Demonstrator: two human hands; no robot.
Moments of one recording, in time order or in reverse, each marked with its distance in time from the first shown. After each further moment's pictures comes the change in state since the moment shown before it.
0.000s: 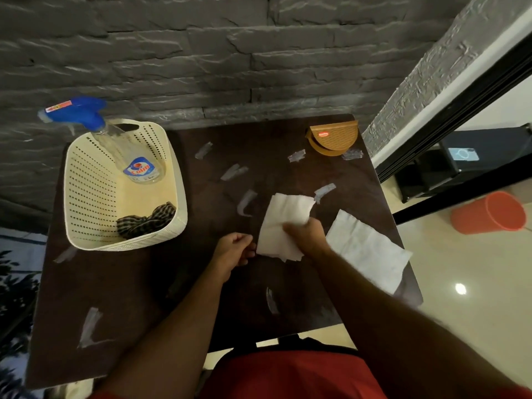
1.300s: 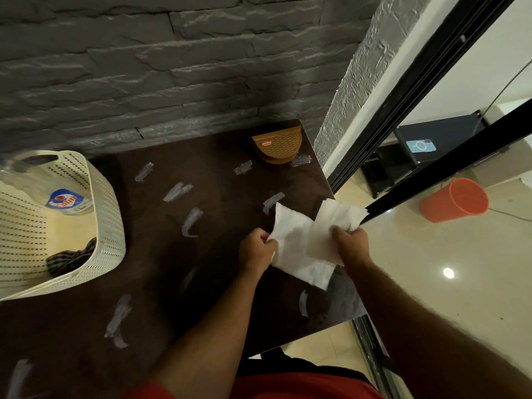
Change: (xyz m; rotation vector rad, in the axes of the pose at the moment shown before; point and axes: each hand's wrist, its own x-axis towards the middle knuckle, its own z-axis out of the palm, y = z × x) left_hand 0.009 0.041 0.187 0.605 0.148 0.299; right_hand 0.037 0.029 -0.191 0.060 0.459 -0.040
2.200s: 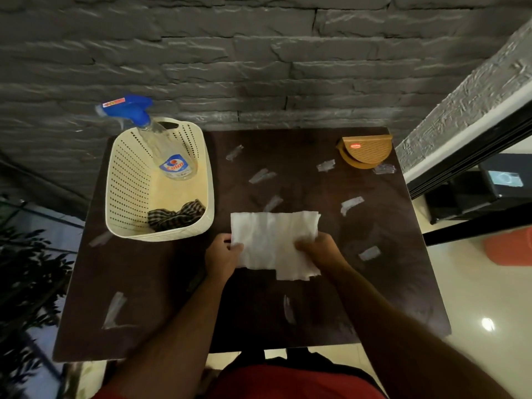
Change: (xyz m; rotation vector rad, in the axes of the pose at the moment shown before) left_hand -0.018 -0.179 -0.166 -0.228 0.265 -0.270; right_hand -0.117 -0.007 0.168 -0.163 -0.662 -0.048
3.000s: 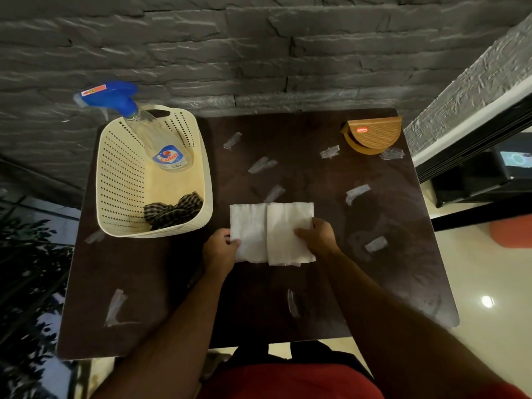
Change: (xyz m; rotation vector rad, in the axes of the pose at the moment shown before) left_hand 0.009 -0.006 -0.002 0.135 0.003 0.053; right_hand 0.047 0.017 0.017 -0.112 0.157 0.072
